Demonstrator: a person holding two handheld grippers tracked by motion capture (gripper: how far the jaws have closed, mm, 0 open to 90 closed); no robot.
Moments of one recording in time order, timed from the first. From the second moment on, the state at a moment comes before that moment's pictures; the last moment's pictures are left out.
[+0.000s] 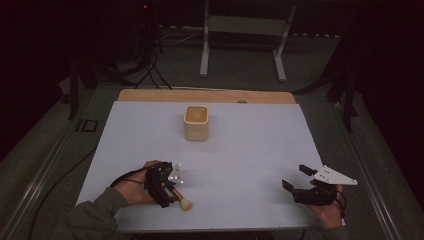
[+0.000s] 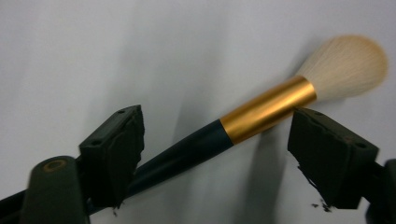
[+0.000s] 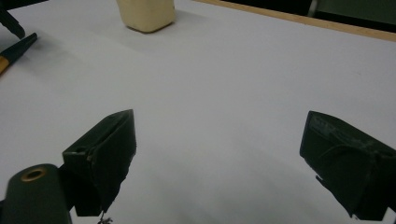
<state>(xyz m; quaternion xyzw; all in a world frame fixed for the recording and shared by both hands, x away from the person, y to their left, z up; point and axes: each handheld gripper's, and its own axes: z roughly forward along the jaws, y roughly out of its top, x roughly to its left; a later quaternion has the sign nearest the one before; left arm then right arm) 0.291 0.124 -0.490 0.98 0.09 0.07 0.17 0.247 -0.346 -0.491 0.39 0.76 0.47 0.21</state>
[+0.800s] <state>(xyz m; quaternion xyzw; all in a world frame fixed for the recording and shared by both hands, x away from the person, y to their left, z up) 0.307 0.125 -0.480 0.97 0.15 0.03 0.17 0.248 -0.347 -0.492 0.39 0.76 0.47 0.21</state>
